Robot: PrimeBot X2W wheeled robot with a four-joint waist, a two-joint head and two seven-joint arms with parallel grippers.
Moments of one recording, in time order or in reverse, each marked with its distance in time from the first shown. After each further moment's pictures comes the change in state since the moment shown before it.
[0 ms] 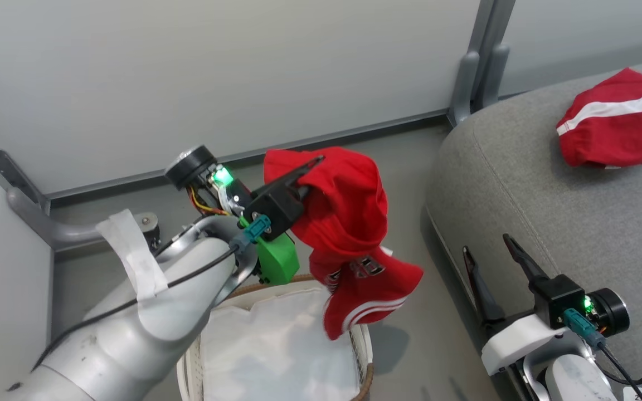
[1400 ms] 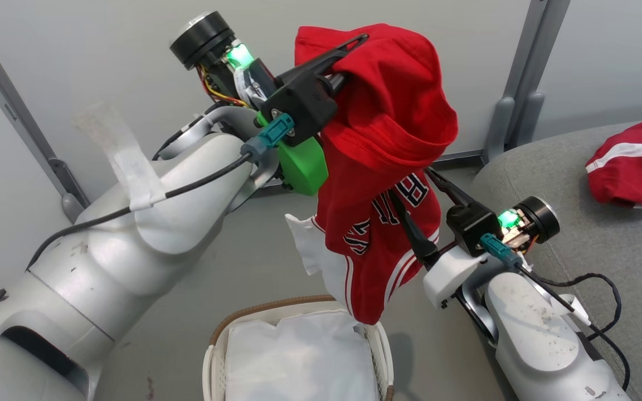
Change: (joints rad) left arm -0.337 -0.021 -0.092 -0.016 -0.111 -0.001 -0.003; right arm -0.345 0.000 0.230 0.225 -0.059 0.000 0.000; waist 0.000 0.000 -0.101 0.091
